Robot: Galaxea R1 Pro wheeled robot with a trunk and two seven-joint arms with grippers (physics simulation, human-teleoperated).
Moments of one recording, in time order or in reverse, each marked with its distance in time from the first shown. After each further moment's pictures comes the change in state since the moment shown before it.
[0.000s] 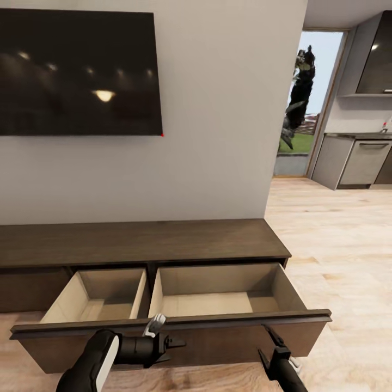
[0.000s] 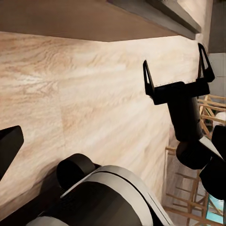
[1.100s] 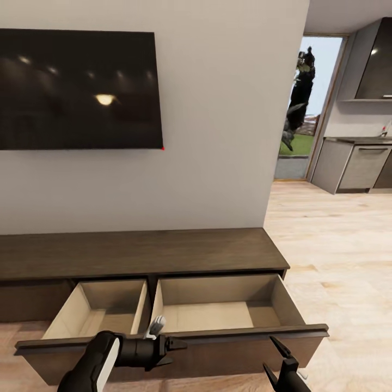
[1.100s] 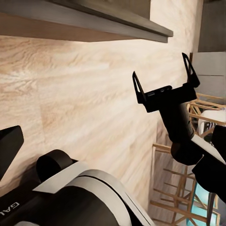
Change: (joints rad) left arm 0.000 -0.001 -0.001 0.026 -0.002 0.000 -0.027; right arm 0.014 -0.073 0.012 0.058 0.038 0.129 -0.001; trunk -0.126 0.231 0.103
